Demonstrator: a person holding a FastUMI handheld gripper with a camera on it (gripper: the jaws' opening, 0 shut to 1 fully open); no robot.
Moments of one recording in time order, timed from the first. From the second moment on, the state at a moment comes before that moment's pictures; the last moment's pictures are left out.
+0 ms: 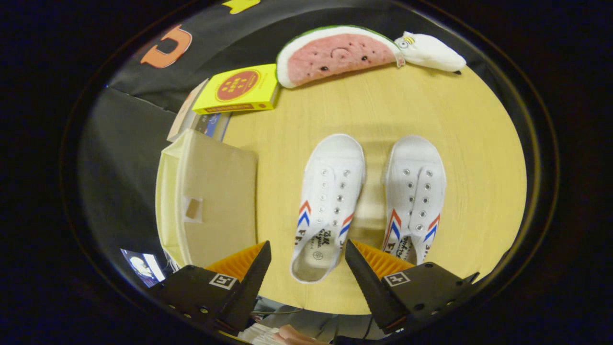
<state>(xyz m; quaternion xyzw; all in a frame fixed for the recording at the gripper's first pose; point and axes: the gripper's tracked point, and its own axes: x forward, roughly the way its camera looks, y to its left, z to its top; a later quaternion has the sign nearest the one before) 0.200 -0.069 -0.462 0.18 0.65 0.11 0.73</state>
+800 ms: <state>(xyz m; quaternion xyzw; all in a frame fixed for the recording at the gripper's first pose) 0.220 -0.074 -0.522 0.09 0.66 0.11 0.74</state>
